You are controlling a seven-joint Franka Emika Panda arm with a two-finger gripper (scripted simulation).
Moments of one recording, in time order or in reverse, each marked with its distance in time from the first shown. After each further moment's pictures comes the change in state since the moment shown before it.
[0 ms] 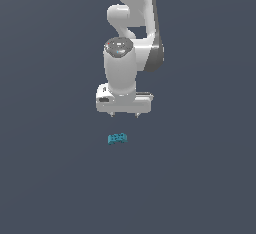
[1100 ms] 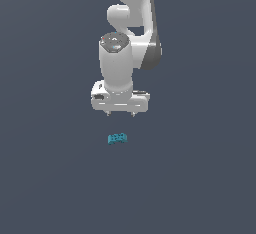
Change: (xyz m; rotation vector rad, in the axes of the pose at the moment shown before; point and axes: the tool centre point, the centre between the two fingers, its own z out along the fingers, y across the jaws) arm 0.003 0.014 -0.011 -0.021 0.010 0.040
